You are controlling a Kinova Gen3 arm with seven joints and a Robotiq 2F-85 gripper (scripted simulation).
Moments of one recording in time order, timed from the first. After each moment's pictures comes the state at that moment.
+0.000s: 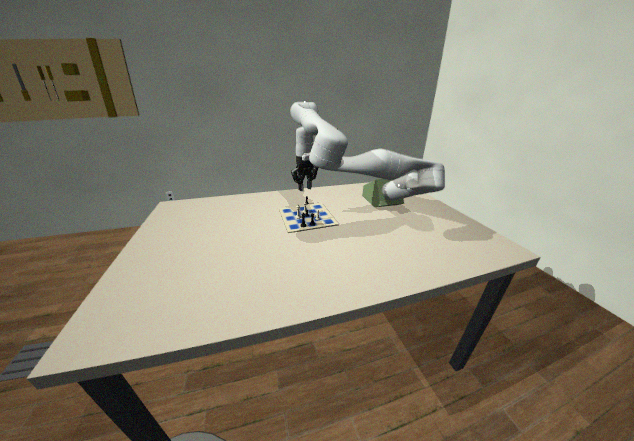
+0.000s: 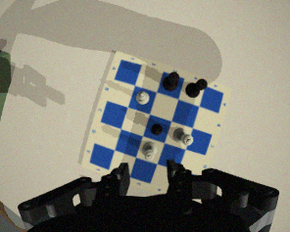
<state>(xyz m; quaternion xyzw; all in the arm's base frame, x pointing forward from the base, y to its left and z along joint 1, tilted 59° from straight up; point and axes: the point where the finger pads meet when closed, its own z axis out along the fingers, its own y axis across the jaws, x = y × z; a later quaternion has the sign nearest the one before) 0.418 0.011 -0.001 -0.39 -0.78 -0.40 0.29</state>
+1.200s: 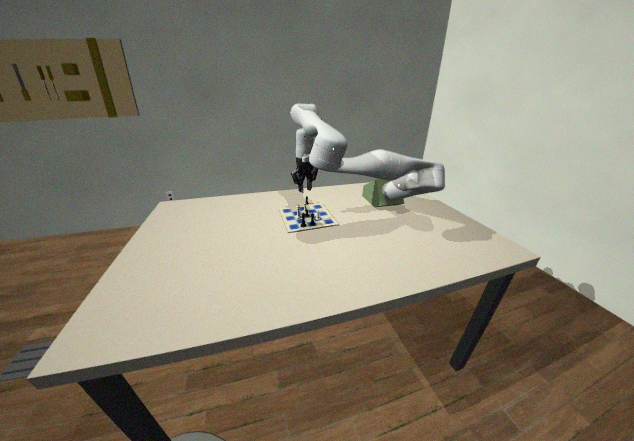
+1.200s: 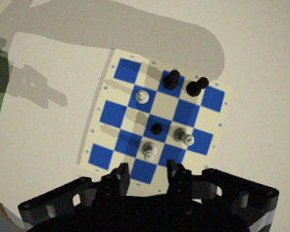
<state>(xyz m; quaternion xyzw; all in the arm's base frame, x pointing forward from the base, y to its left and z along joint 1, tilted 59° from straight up) 0.418 0.016 -0.004 -0.39 -0.78 -0.40 0.29</state>
